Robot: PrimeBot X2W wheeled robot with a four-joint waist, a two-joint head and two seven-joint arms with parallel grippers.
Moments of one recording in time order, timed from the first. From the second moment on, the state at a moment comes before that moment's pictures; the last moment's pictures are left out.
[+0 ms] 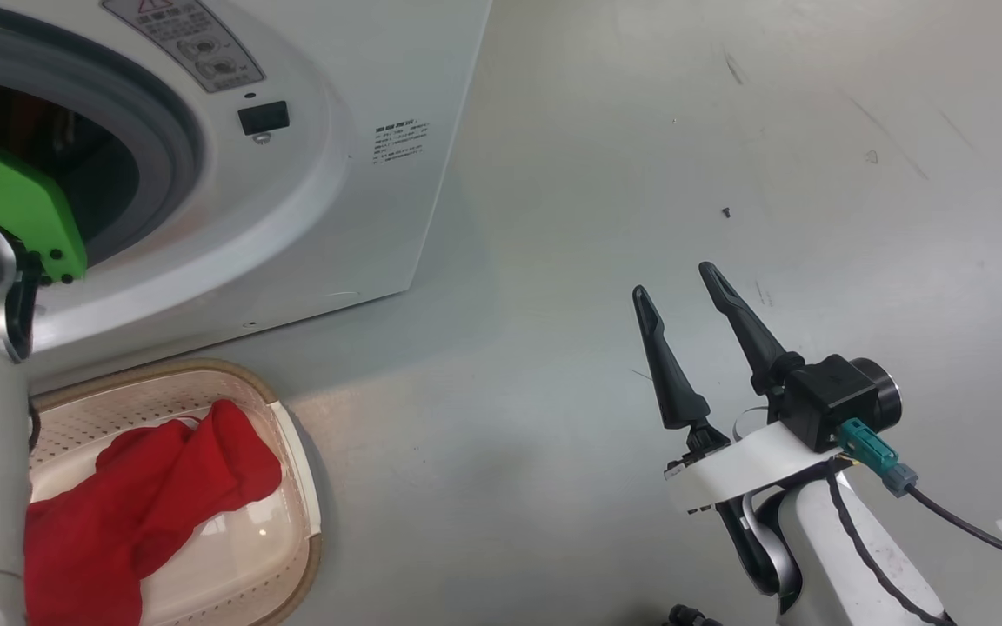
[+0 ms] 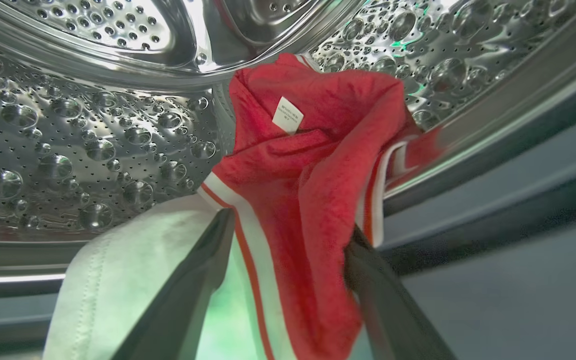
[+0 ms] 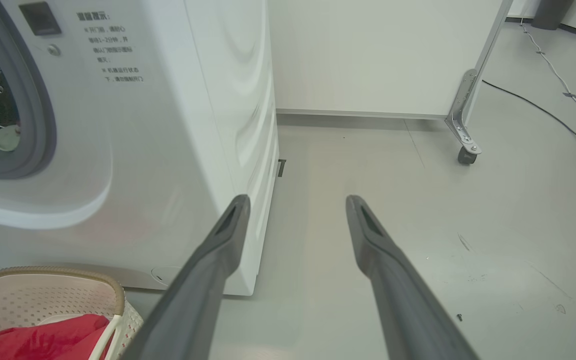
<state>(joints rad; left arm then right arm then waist) -0.83 0.22 -0.02 0.70 -0.20 -0.01 0.22 -0.22 -0.05 0.37 0.13 0.27 0.01 -0.25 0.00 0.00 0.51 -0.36</state>
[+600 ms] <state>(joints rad) -0.91 0.20 0.04 0.81 -0.25 0.03 0.22 -0.23 -0.05 0.40 0.13 0.27 0.00 -0.25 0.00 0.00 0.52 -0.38</state>
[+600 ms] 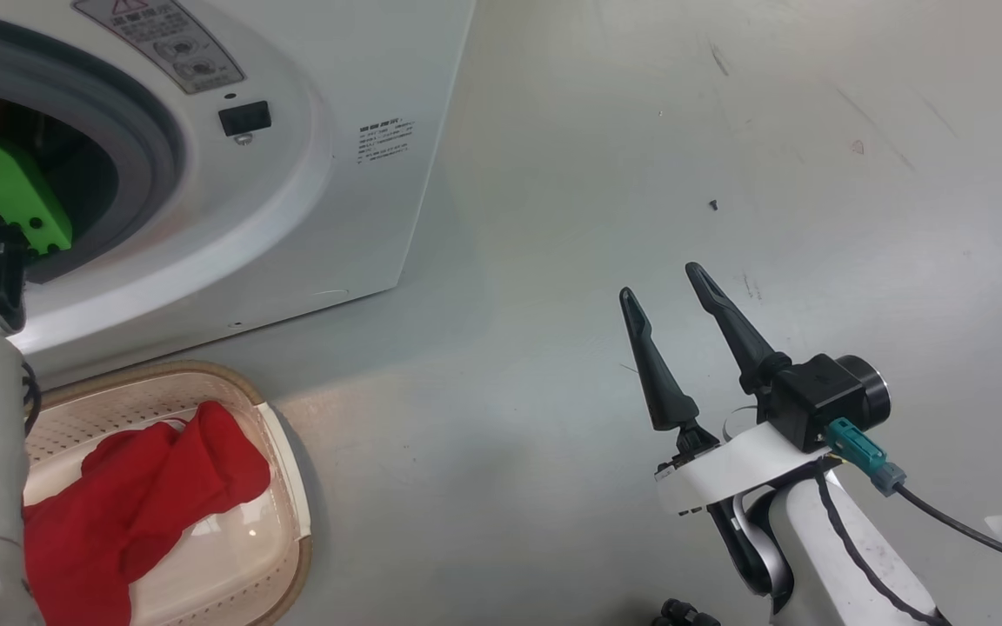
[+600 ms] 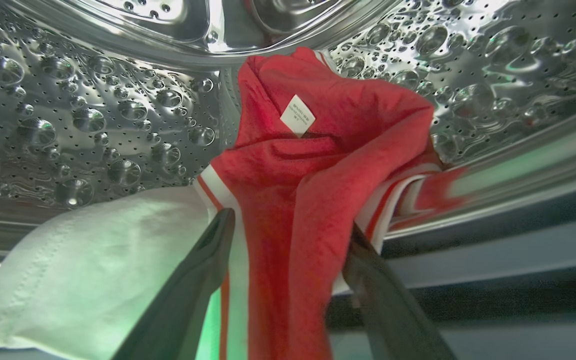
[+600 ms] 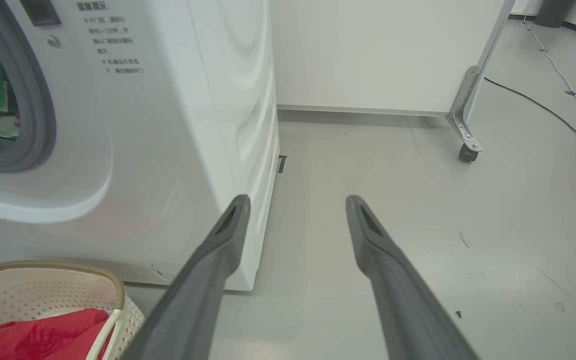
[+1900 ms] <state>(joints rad) -0.78 0.14 -0.04 0.95 -0.23 -0.08 -0.12 -0.23 -0.05 0.33 0.17 0.25 0.00 -0.25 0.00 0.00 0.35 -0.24</state>
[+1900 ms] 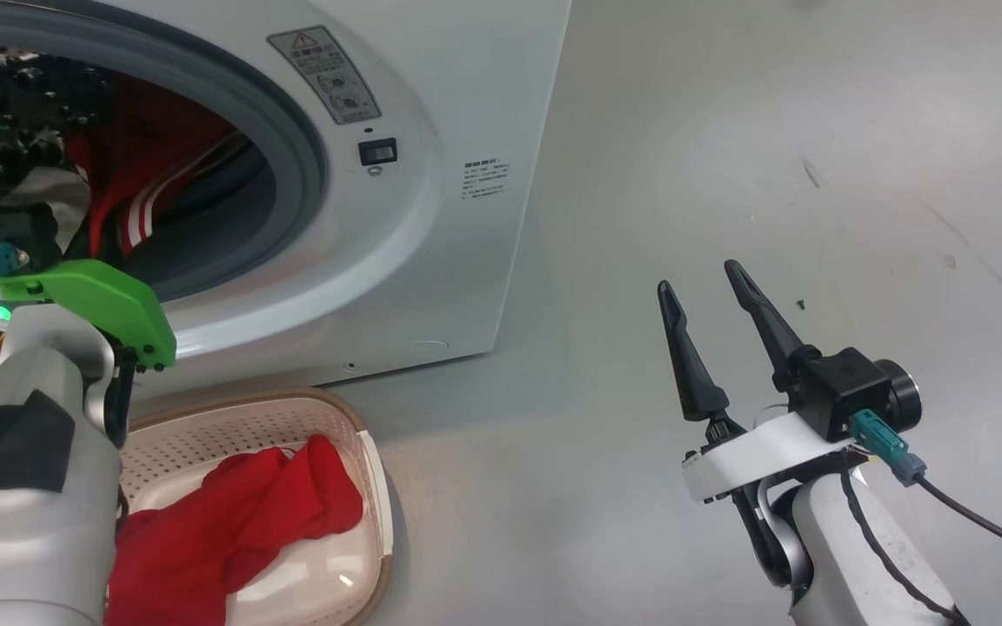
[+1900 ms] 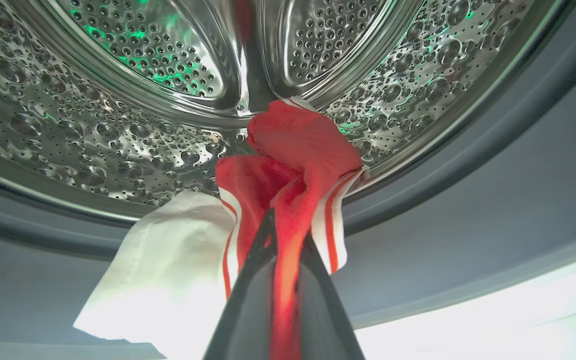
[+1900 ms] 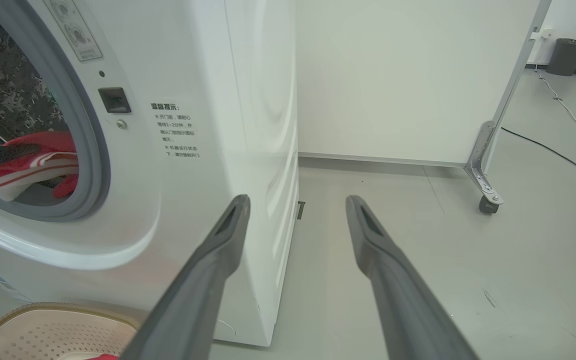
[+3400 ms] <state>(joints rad) -0.47 0.11 -0.07 0.51 -0.19 -0.10 -0.25 -0.11 -0.05 0.28 0.20 0.24 0.04 -0.25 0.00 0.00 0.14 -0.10</state>
